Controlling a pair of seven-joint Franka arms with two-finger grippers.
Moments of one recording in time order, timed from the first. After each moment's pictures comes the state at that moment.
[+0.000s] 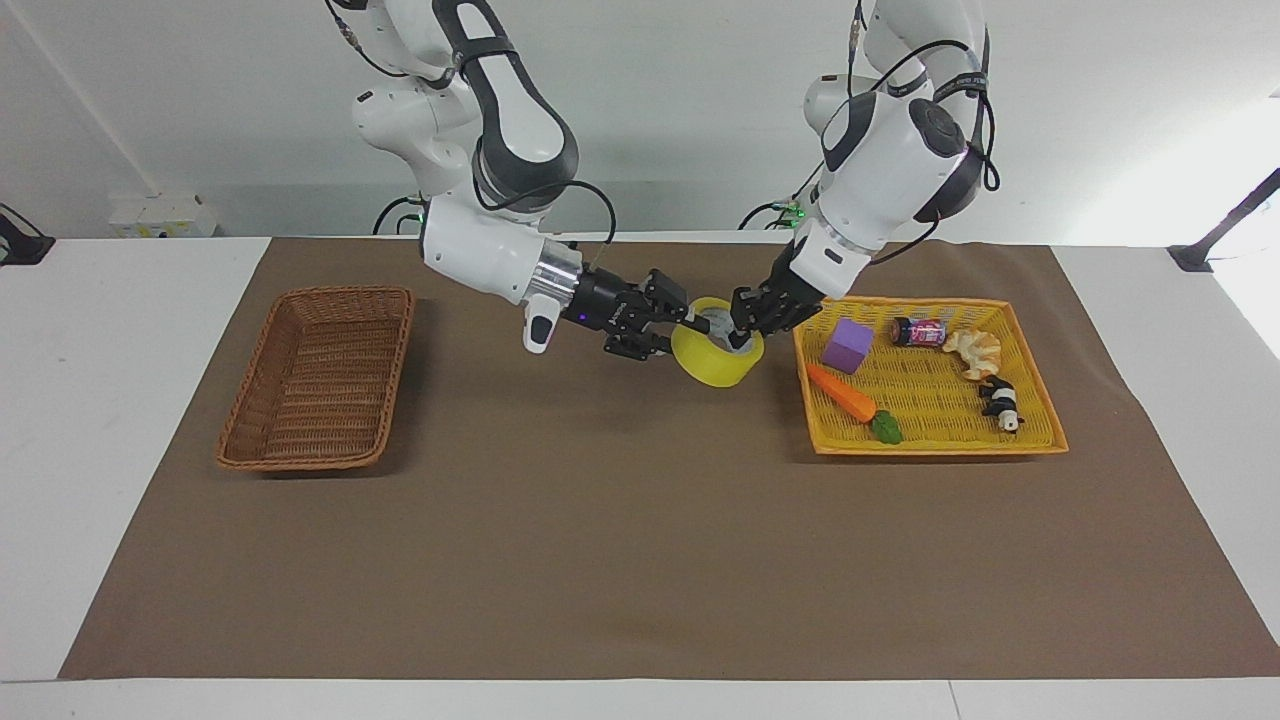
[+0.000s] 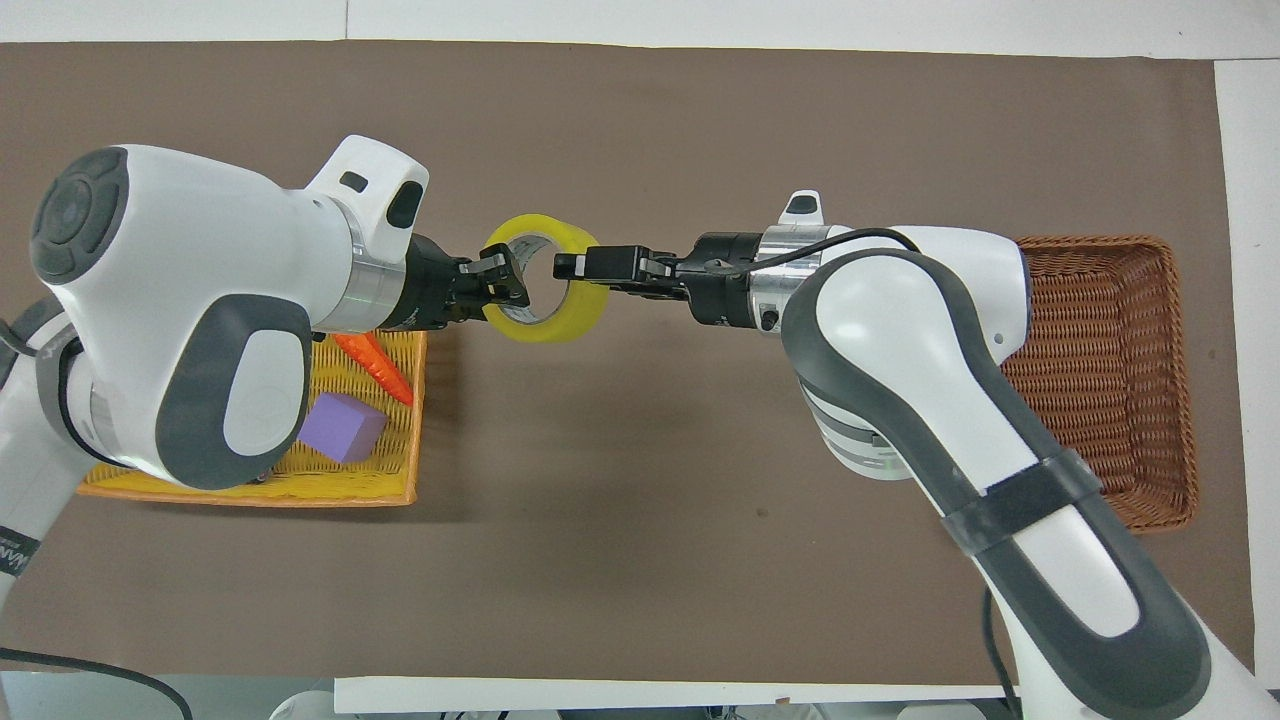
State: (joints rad) left arm -0.41 0.02 -0.10 -1.91 -0.42 2.10 -0.51; right arm 0.57 0.16 -0.12 -1.94 1.45 2.30 -0.44
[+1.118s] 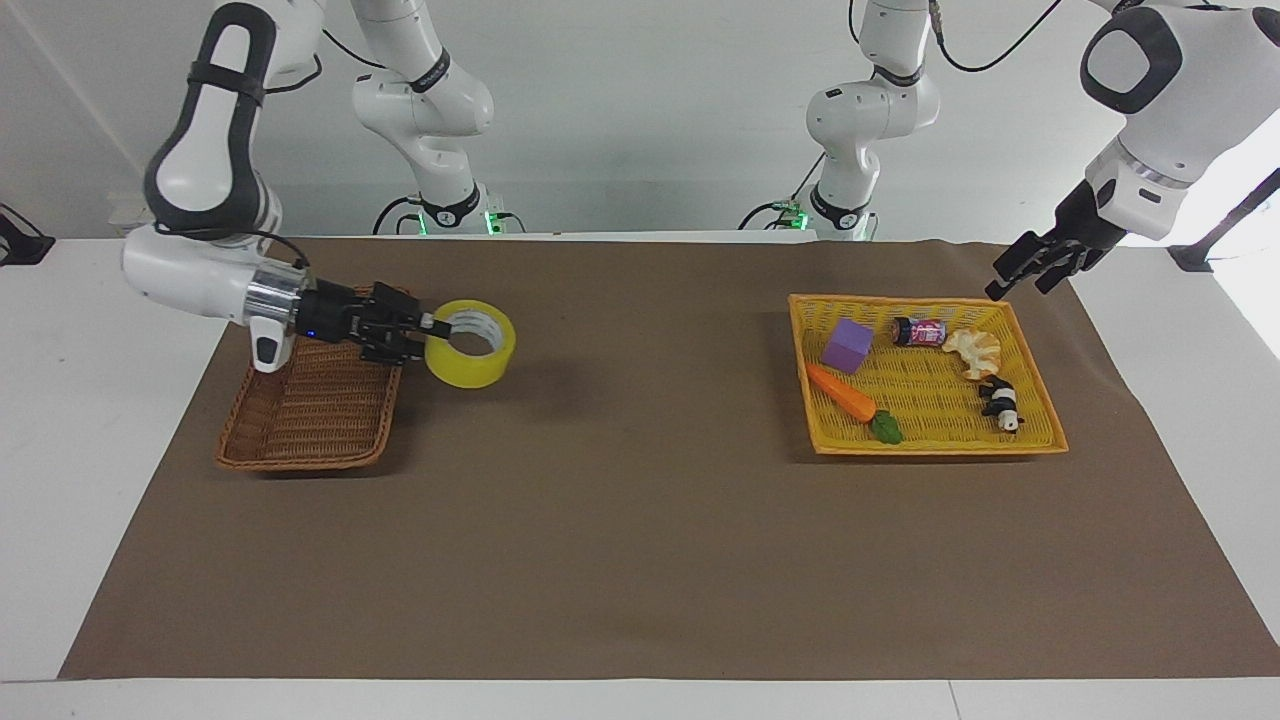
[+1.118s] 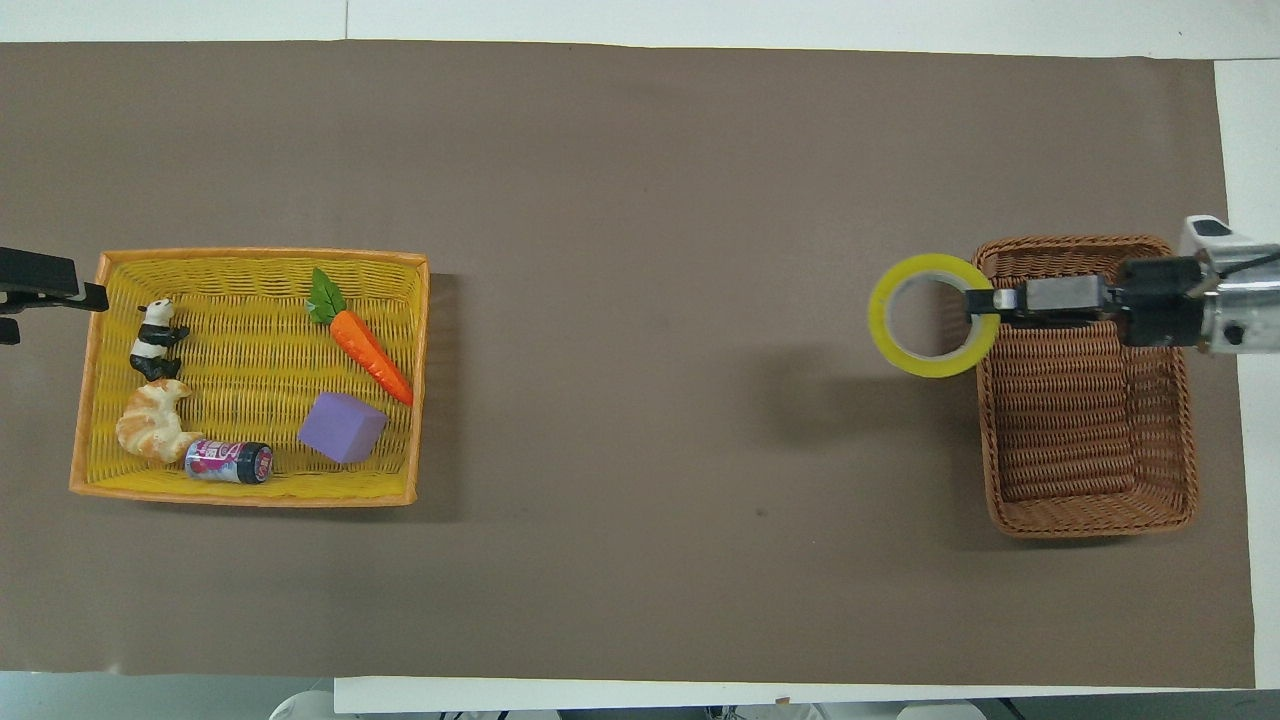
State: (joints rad) left arm 0.13 -0.14 -0.06 -1.86 -0.20 1.71 -0.07; right arm -0.25 0.07 -0.14 -2.07 1.02 1.55 -0.66
